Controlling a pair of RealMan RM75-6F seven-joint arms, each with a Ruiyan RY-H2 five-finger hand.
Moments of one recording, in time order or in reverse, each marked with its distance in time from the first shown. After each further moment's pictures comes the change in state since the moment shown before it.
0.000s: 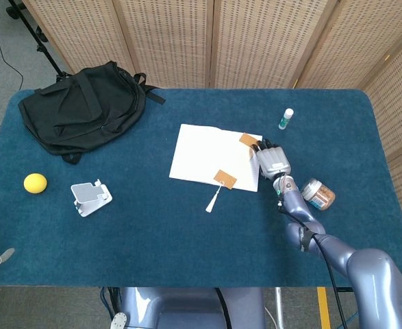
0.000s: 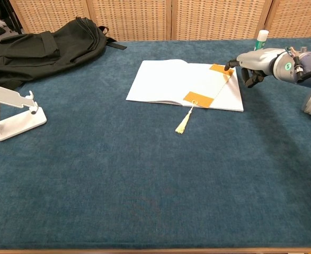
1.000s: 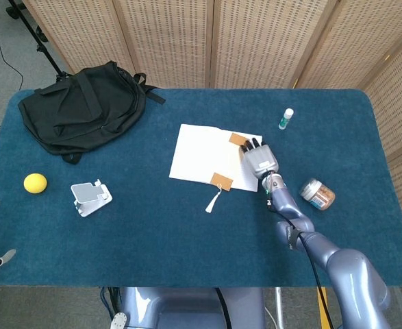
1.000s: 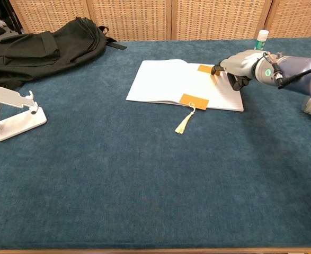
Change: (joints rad) left arm -0.002 -0.006 0.008 -0.002 0.006 -0.001 0.015; right arm 0.048 -0.111 0.011 0.169 -0.129 -0.057 -0.042
